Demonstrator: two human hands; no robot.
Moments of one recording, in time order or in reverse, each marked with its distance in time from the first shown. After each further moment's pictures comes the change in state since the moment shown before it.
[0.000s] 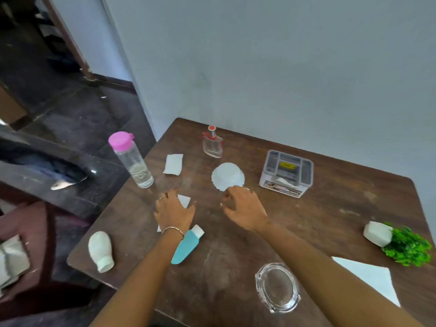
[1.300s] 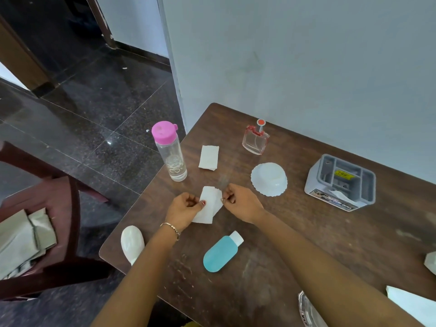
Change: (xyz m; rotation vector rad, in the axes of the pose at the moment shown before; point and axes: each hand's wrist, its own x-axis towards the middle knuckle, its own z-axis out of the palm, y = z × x) left_hand 0.070 -0.076 -0.023 -0.467 -0.381 -0.161; right_hand 0.093 -0.056 0.080 0.227 -0.205 0.108
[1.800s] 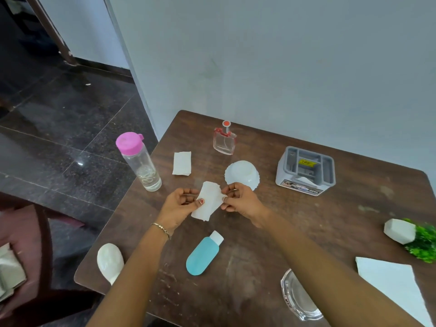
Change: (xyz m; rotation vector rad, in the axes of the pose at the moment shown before) left_hand -0.010 0.040 0.024 -0.200 -0.226 0.103; right_hand -0.039 0.022 -0.039 0.788 0.041 0.307
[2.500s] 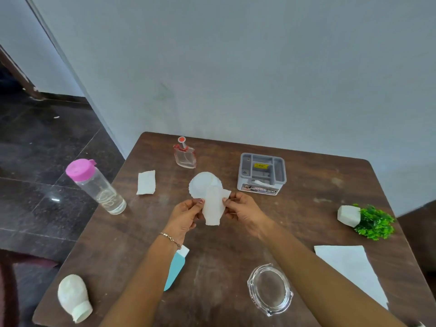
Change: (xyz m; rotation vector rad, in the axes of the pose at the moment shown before) left_hand -0.020 0.029 0.102 -0.165 -0.128 -0.106; right_hand -0.057 0.017 -0.078 0.422 0.158 -0.015
